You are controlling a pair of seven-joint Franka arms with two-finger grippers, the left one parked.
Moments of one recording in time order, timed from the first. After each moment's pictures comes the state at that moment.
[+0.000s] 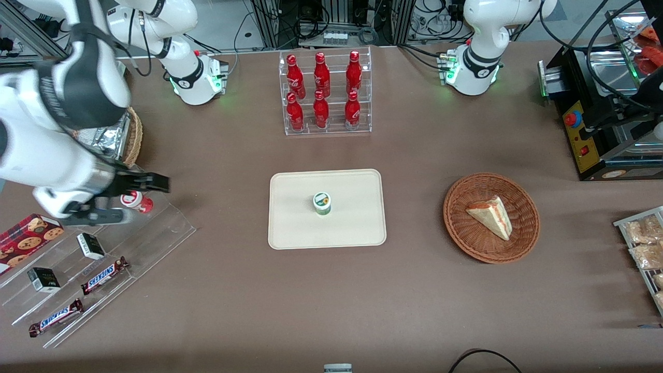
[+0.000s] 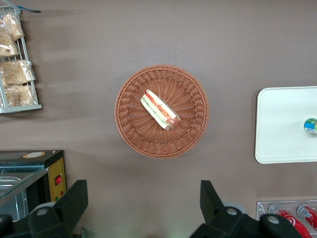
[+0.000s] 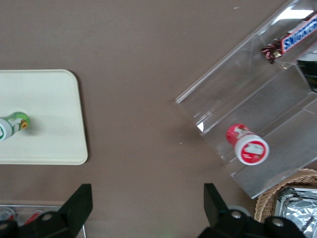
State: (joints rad) arm 0.19 0.15 -0.10 -1.60 0.08 1.60 0.10
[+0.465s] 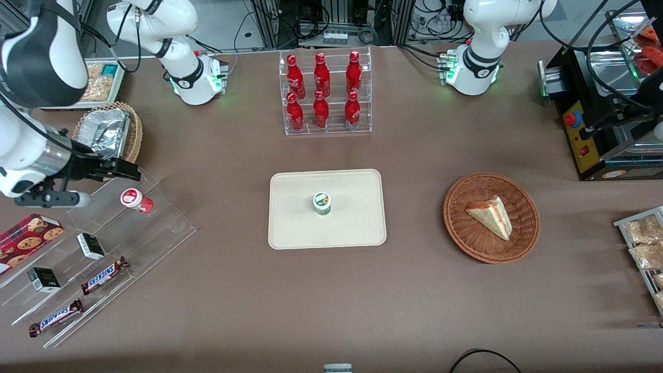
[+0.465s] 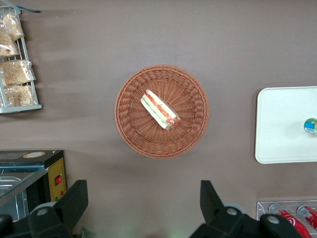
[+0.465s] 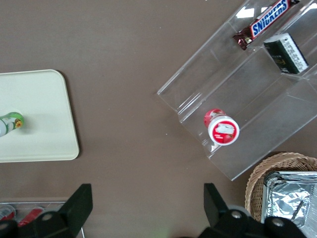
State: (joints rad) arm 0.06 0.03 -0.05 -1.70 0.07 1.60 0.07
